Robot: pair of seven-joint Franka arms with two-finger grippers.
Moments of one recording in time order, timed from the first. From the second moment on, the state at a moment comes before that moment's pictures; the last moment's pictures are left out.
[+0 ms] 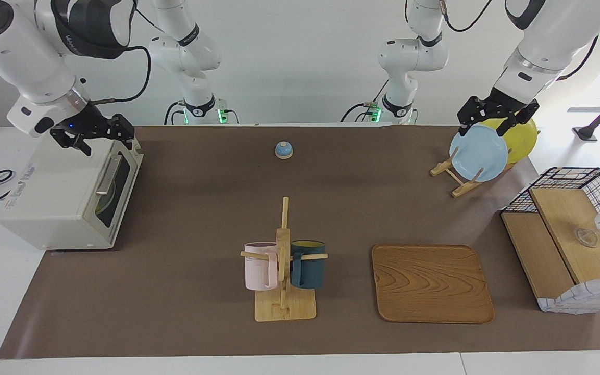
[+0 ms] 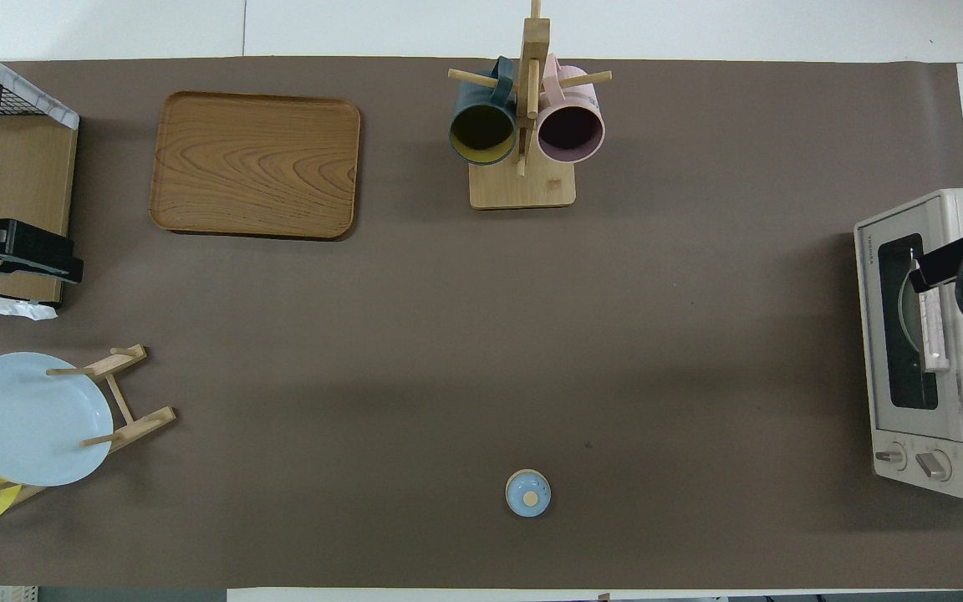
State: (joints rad) left arm -0.11 -0.01 0.02 -1.52 -0.03 1.46 -0.02; right arm -0.12 0.06 0.00 -1.56 -0.02 1.46 -0.27
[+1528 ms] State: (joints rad) left arm -0.11 -0.01 0.02 -1.52 -0.03 1.46 -0.02; right arm 0.01 0.02 -0.08 -1.56 -0.02 1.46 -0.16
